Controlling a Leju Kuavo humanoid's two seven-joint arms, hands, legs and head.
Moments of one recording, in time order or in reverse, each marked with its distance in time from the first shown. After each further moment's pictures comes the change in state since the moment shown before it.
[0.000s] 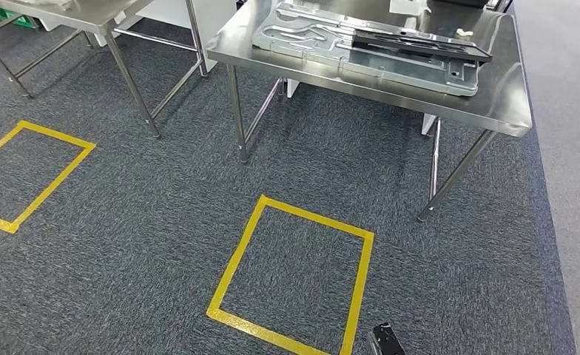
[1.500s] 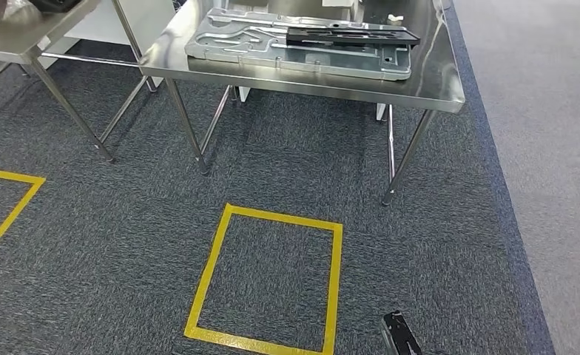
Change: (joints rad) left arm -0.003 -0.009 0.050 0.000 0.023 0.004 0.023; right arm -0.026 -0.036 0.010 -0.039 -0.021 0.010 0.010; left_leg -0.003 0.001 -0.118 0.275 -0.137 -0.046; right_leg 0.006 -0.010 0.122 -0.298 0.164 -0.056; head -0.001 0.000
